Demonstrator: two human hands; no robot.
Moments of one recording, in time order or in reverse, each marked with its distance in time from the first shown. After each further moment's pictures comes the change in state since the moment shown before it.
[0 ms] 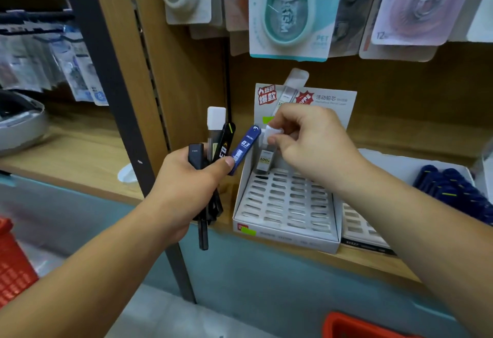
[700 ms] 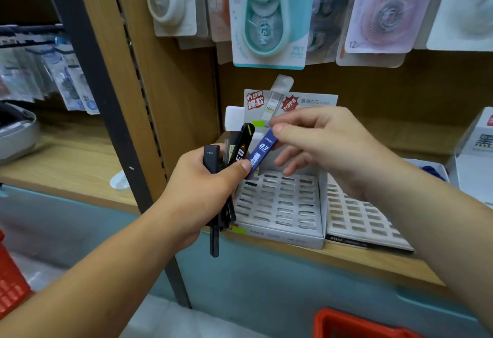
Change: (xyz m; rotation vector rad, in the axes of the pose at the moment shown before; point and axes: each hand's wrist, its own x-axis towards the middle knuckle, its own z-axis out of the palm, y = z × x) left_hand -0.017 0.018 0.024 -0.049 -0.159 0.106; right_hand -0.024 -0.010 -0.041 0.602 -0.101 0.249
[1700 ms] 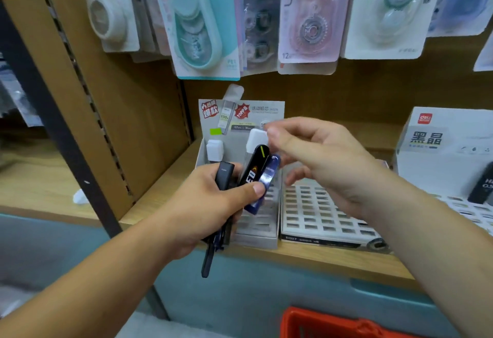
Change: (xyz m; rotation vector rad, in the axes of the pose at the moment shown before) left_hand -0.008 0.020 0.054 0.026 -0.353 -0.124; right_hand -0.039 0.003 -0.050 0.053 0.041 0.049
